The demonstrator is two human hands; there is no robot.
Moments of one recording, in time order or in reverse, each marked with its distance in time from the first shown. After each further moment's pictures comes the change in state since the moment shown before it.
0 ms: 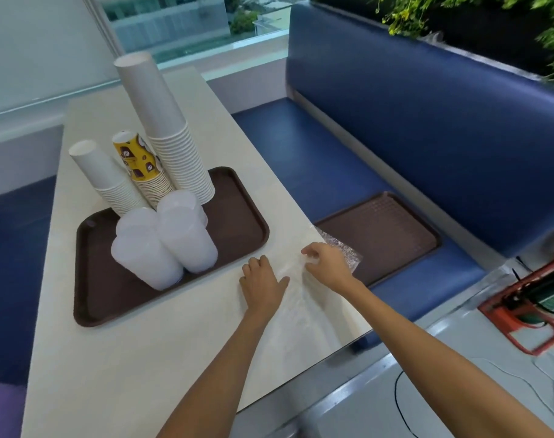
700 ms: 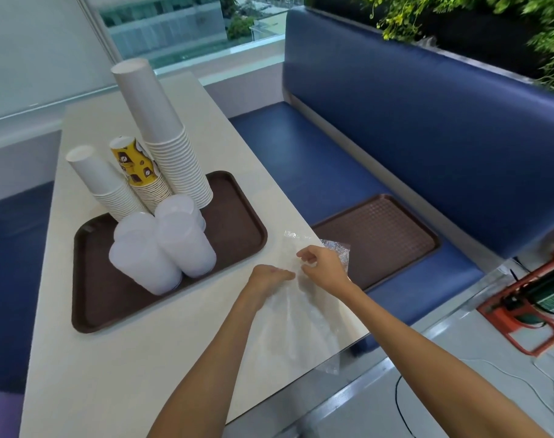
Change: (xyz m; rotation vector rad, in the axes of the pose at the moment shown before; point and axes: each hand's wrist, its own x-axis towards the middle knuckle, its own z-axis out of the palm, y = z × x) left_hand 0.012 0.008 -0.027 -0.787 -0.406 -0.254; right_hand 0.000 -0.001 0.005 0.163 0.049 -0.001
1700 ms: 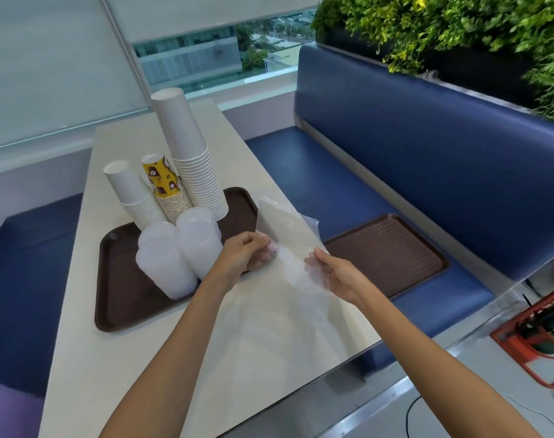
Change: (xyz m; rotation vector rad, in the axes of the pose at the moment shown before) left_hand -0.042 0.036 -0.077 -0.340 -0.011 0.366; right_hand -0.018 -0.035 -0.034 1.116 -0.212 0.498
